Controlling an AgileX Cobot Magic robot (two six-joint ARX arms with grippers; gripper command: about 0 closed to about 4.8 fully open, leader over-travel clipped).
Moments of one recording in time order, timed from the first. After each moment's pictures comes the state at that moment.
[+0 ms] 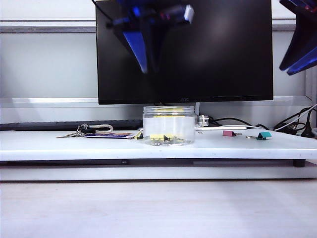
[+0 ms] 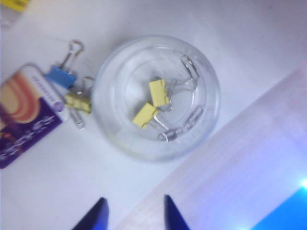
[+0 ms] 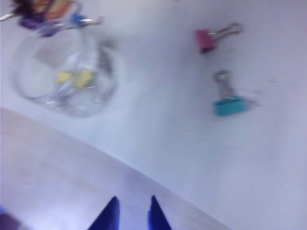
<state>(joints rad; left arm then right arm) -0.72 2.06 2.26 -1.42 -0.06 0.08 0.07 1.09 0.91 -0.63 -0.50 -0.01</state>
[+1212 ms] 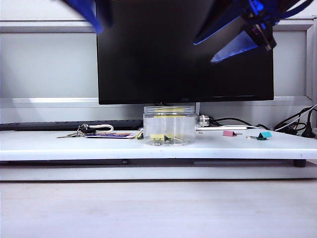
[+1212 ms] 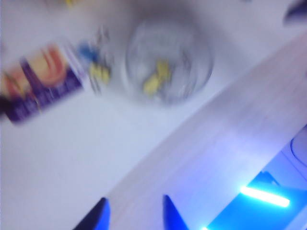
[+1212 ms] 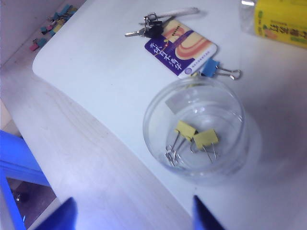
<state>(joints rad) -0.54 1.57 1.72 -1.17 0.17 0.12 0.35 1.31 1.07 -0.44 -0.60 0.03</state>
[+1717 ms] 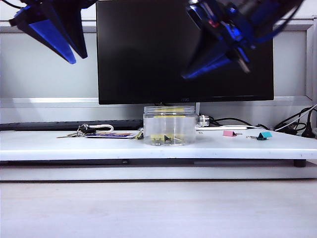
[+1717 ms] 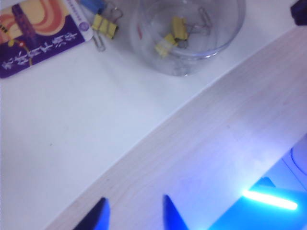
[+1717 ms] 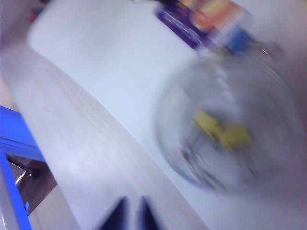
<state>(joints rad) -0.47 1.37 1.32 -0.95 0.21 0.10 0.43 1.44 1.10 -0.41 -0.60 0.02</state>
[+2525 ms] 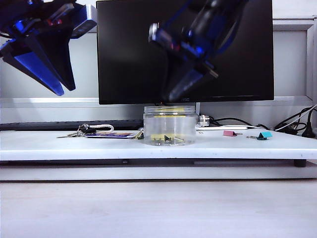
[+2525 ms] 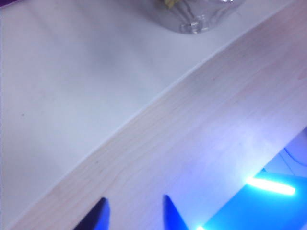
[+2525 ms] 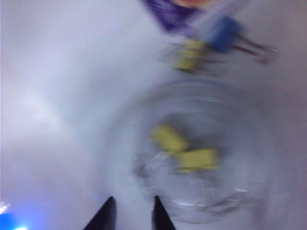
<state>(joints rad) -0.43 1.35 1.14 -0.86 0.27 0.12 0.52 1.79 1.55 -0.80 -0.34 -0.14</state>
